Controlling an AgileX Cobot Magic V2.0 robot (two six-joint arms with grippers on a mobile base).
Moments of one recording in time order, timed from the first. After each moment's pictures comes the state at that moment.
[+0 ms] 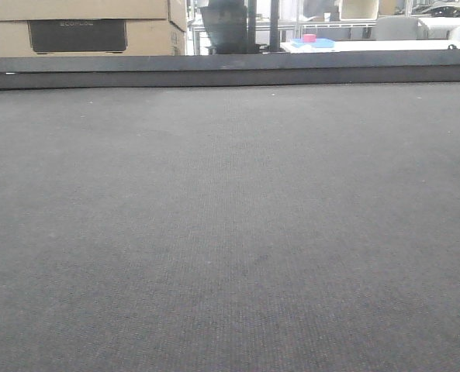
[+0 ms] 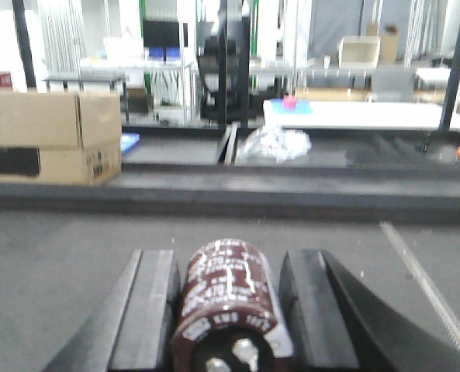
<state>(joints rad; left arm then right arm) -0.06 0.44 -0.71 -0.10 0.20 0.03 0.09 0.59 -0.88 0.07 0.33 -0.02</state>
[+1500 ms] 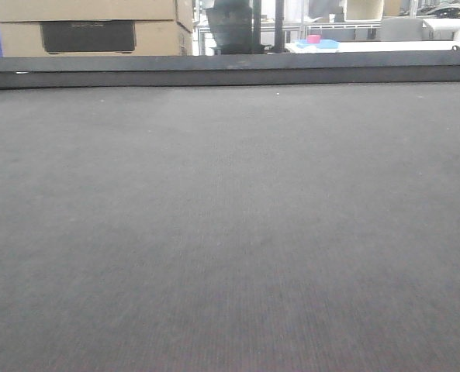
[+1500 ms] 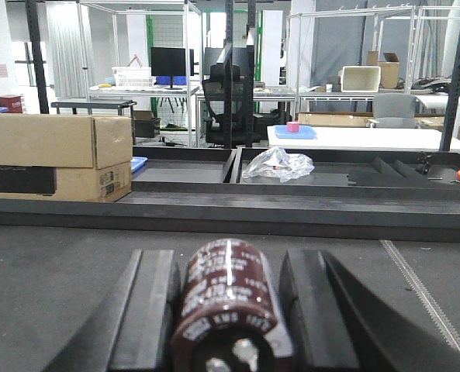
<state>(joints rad) -0.06 0.41 -0.71 -0.10 0.20 0.03 0.09 0.55 -0.88 0.07 0.34 -0.02</state>
